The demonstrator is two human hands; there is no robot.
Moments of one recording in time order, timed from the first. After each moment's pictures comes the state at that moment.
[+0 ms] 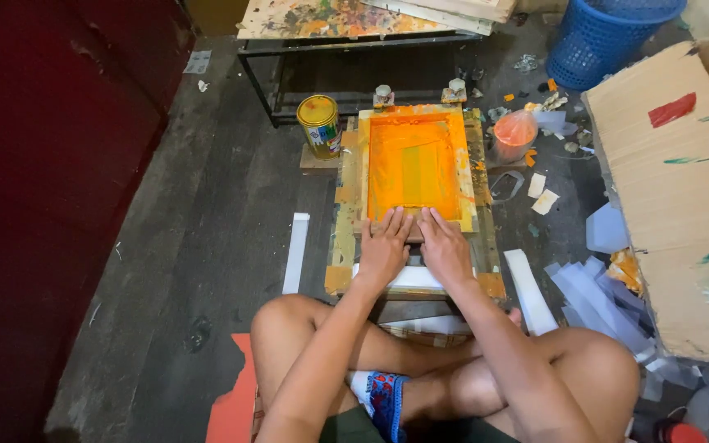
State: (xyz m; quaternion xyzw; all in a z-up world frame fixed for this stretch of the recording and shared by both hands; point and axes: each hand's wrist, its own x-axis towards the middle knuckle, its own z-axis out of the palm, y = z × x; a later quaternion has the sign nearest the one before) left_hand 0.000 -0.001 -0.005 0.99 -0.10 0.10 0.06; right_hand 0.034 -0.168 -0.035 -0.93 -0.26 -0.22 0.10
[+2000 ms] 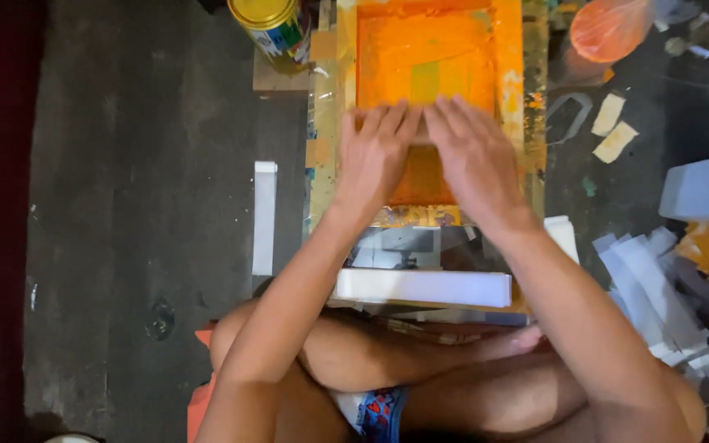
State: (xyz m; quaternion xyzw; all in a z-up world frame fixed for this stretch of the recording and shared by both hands) left_hand 0.151 0.028 0.018 0.91 -0.19 0.36 0.08; right_hand 0.156 -0.147 0.041 -0.93 -0.32 -0.16 0.10
